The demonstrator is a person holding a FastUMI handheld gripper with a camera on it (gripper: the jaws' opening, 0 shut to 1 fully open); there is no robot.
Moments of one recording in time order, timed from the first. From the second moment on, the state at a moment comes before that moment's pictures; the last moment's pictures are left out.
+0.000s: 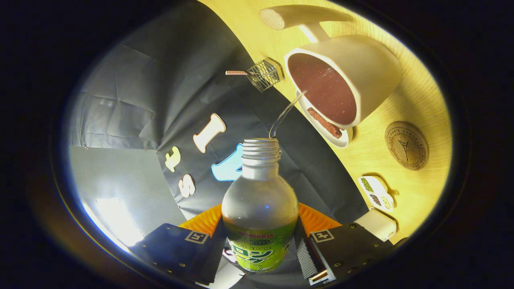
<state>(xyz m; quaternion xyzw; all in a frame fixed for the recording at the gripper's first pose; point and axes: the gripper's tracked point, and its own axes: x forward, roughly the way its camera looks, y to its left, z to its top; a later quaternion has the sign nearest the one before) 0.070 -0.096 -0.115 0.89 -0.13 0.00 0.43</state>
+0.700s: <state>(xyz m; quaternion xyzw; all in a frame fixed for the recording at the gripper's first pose) 0.067 -0.094 -0.142 0.89 -0.12 -0.01 0.43</state>
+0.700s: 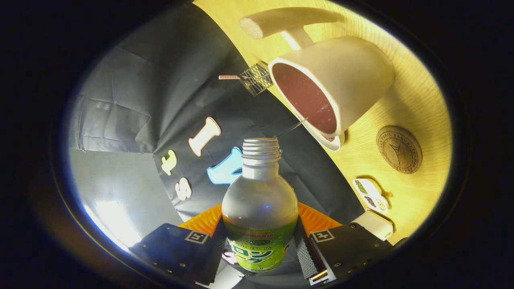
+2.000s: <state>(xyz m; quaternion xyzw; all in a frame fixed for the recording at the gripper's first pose) 0.078 -0.092 -0.173 0.71 -0.03 -0.04 0.70</state>
